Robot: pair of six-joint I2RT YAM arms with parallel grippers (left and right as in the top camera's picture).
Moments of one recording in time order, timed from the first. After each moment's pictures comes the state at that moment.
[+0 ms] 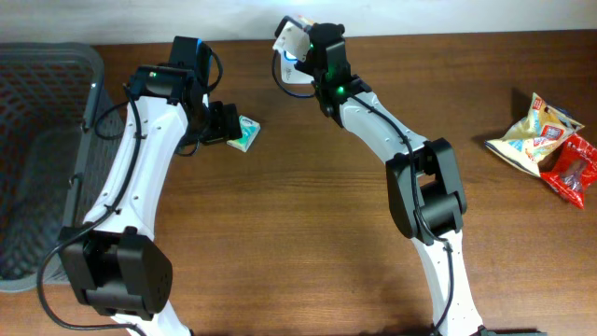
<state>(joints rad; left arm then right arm) -0.16 1.88 1.79 -1.25 -0.05 -0.36 0.39 2.43 1.97 0.17 0.22 -0.83</state>
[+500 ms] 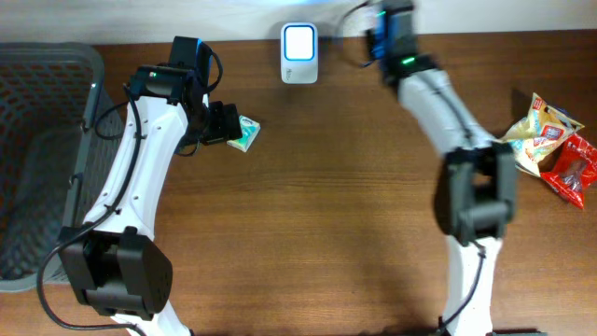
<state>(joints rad) -0.16 1.88 1.79 -1.25 -0.05 -0.36 0.11 2.25 1.97 -0.28 0.25 -0.08</state>
